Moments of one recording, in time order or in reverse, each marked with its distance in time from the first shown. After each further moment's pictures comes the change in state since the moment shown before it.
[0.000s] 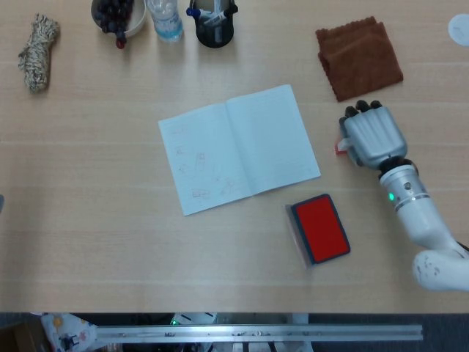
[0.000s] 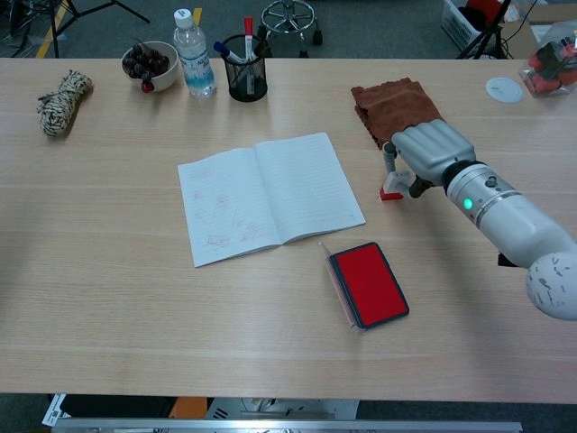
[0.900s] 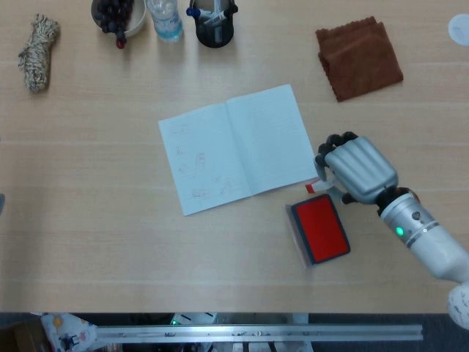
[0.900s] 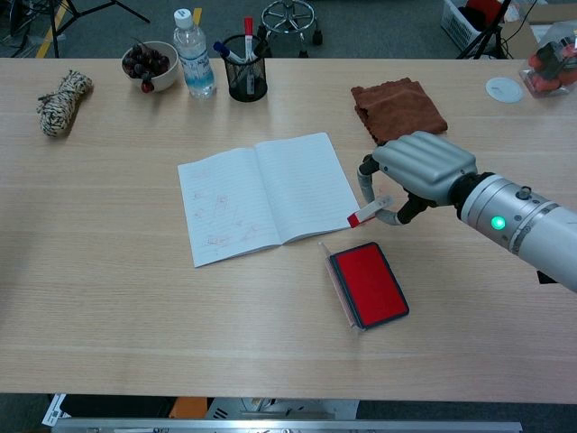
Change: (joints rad) left arm 0.002 0.004 -0.003 -0.023 0.001 0.006 0.019; right arm -0.011 0.249 -0.086 -0.442 -0.130 -0.034 0.114
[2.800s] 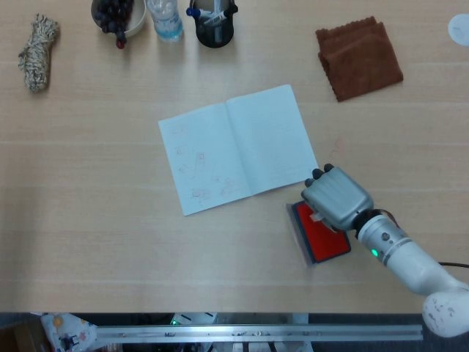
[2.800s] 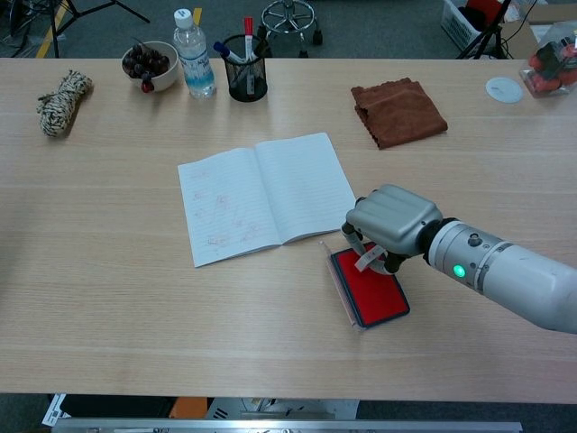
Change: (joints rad) left arm 0.013 -0.021 0.000 0.057 -0.010 0.005 -0.039; right arm 0.143 -0.119 -0.152 0.006 0.216 0.043 -0.286
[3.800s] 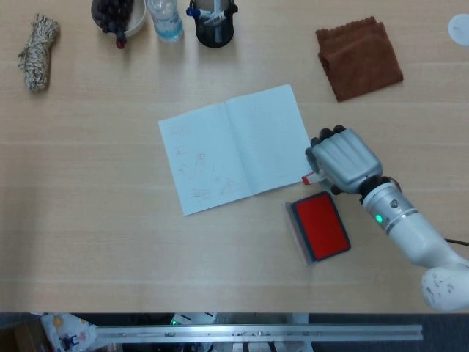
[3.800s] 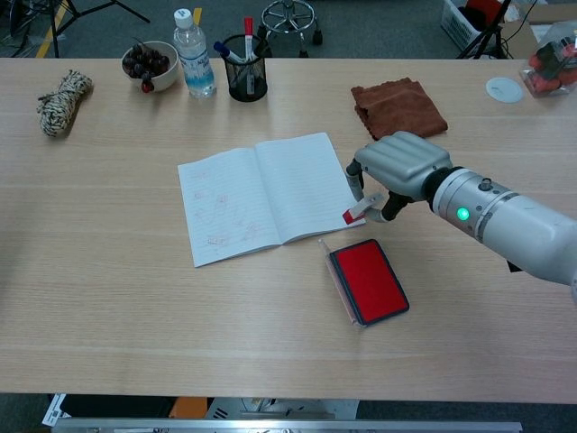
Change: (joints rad) left arm 0.002 0.007 -0.001 -0.016 0.002 0.003 0.012; right arm 0.015 0.037 0.126 0.048 0.022 0.013 0.152
